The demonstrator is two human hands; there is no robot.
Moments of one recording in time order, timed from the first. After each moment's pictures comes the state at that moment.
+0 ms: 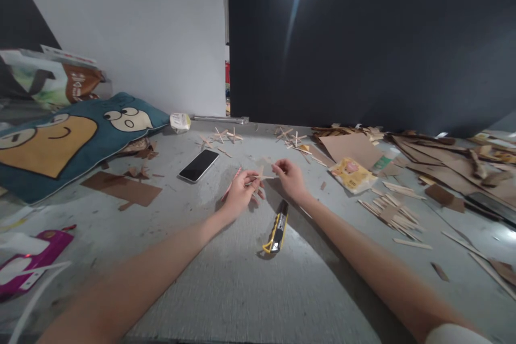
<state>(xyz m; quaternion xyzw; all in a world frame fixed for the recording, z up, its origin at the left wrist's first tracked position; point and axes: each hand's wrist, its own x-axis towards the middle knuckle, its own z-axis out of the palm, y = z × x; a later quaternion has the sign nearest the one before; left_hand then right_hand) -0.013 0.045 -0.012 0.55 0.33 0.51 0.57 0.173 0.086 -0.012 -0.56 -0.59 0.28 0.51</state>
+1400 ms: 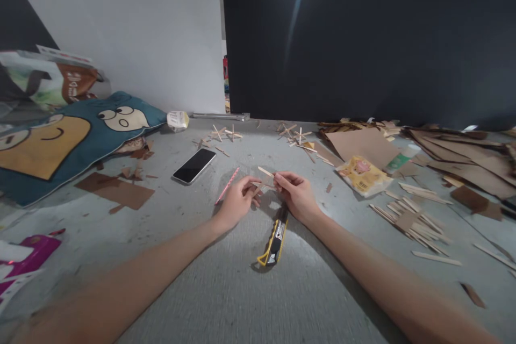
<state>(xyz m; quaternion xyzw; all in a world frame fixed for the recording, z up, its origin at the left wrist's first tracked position) -0.015 0.040 -0.014 0.62 0.38 0.46 0.51 0.166 0.039 -0.012 -0.37 -0.43 0.54 0.63</state>
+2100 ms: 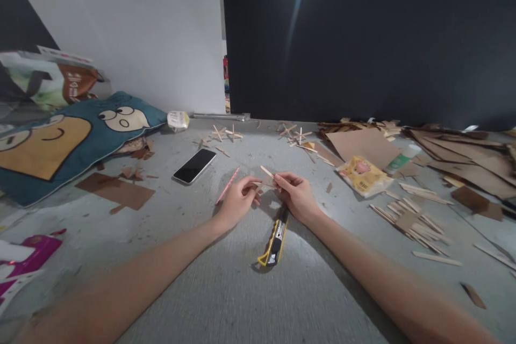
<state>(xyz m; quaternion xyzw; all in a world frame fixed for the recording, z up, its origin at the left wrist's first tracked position) -0.012 0.036 -0.009 0.61 0.38 0.48 0.51 0.165 0.038 -0.011 -0.36 -0.41 0.56 0.62</state>
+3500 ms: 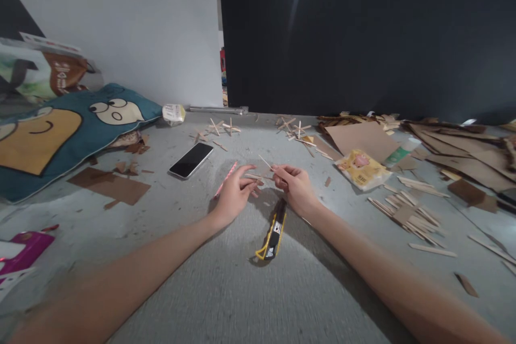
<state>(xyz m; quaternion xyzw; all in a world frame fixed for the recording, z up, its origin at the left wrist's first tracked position) -0.017 0.035 -0.011 0.65 0.39 0.46 0.45 0.163 0.036 0.007 -0.40 -0.41 0.55 0.60</state>
